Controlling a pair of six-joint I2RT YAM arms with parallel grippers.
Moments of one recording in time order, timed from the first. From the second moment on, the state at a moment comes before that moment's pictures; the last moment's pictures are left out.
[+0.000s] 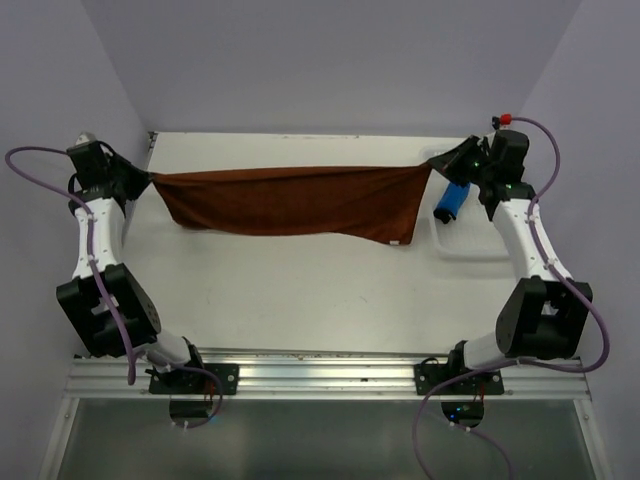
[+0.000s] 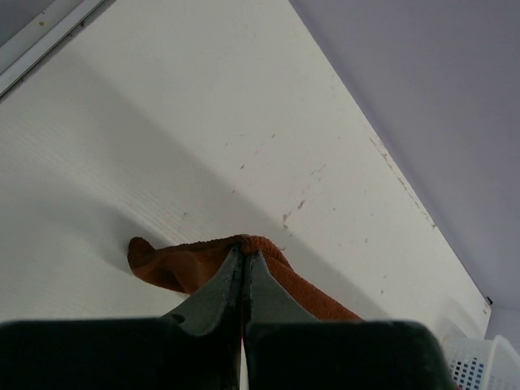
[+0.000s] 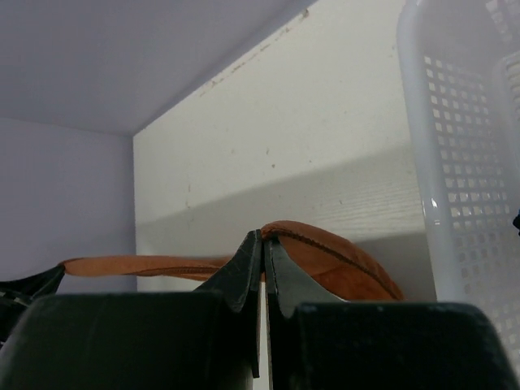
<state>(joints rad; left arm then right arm) 0.43 1.53 1.26 -0.35 0.24 -0.64 -0.09 1.49 1.22 -0.19 -0.41 0.74</state>
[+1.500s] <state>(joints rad) 0.60 1.04 0.61 -0.30 0.26 -0.58 -0.11 0.67 0.54 -0.55 -0.45 0.60</state>
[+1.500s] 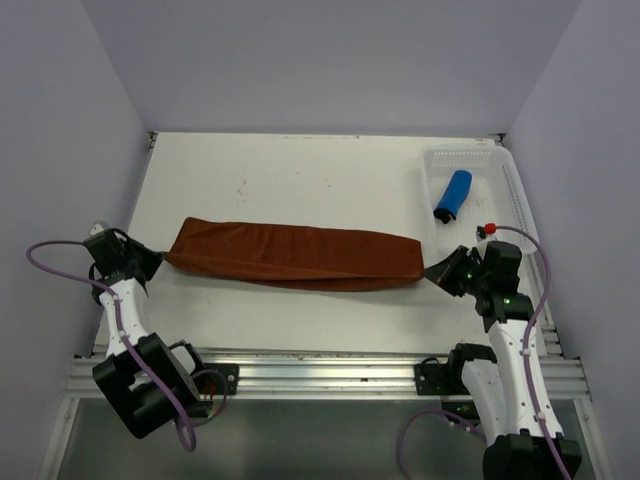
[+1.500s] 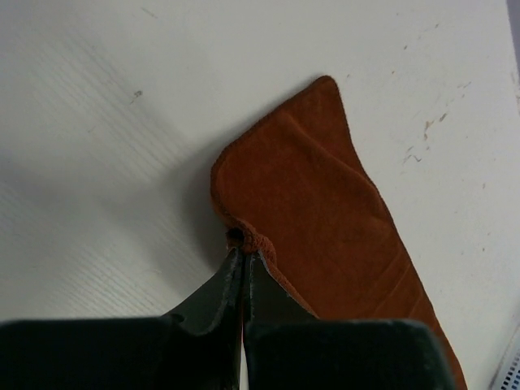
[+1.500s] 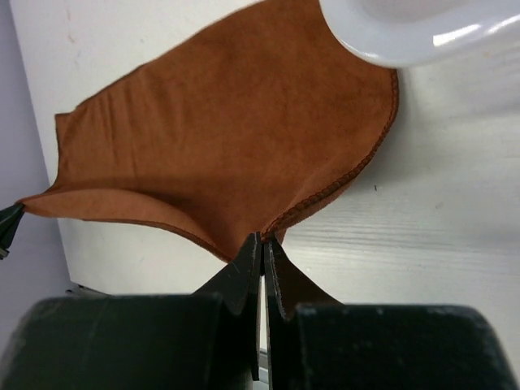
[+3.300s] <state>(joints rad) 0.51 1.61 0.93 -0.18 0.28 -0.68 -0.01 1.47 0.87 -0.26 -0.35 0.59</state>
